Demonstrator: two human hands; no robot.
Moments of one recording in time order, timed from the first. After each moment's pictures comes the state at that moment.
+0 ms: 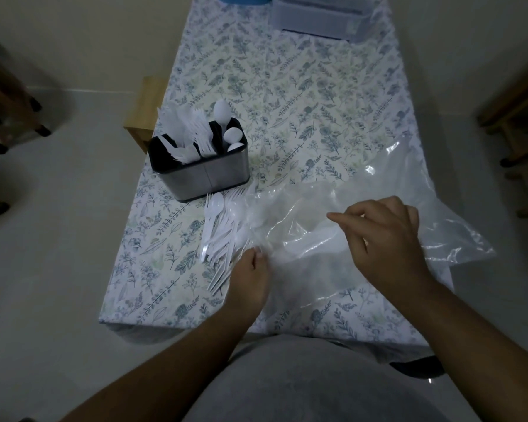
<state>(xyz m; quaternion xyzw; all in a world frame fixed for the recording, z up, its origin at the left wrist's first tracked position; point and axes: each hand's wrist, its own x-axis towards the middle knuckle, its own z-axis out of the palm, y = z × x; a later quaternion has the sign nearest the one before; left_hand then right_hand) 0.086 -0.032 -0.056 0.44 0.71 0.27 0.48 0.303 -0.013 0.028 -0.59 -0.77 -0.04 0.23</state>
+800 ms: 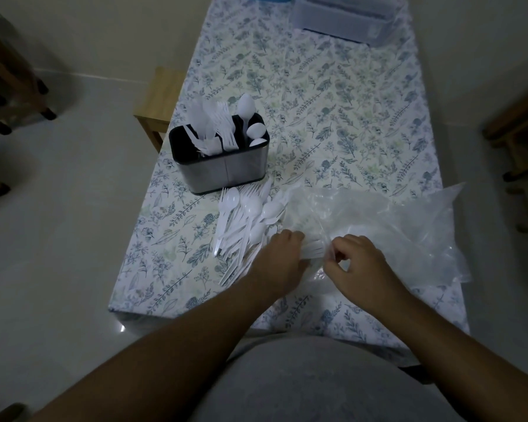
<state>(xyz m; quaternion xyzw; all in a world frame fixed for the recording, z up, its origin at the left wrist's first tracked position) 0.090 -0.002 -0.054 0.76 0.56 0.11 0.32 0.261 -0.029 0.011 -0.64 -0.70 0.29 0.11</state>
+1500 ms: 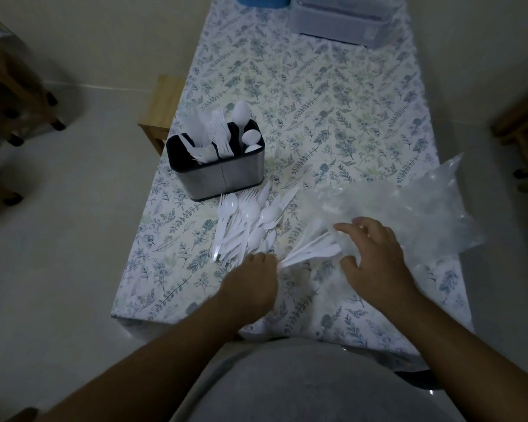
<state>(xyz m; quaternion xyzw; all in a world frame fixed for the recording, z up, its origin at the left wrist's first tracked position) 0.047 -0.030 -0.039 0.80 0.54 0.00 0.26 0.291 -0.020 -0.010 -0.68 -0.70 0.18 0.12</state>
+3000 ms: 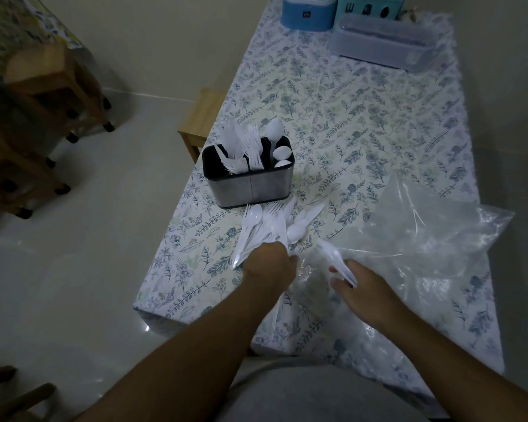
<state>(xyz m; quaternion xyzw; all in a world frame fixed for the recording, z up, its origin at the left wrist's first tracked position) 0.067 0.020 -0.037 0.61 0.75 0.00 0.25 0.266 -0.006 -0.019 -0.66 -0.60 0.45 0.07</state>
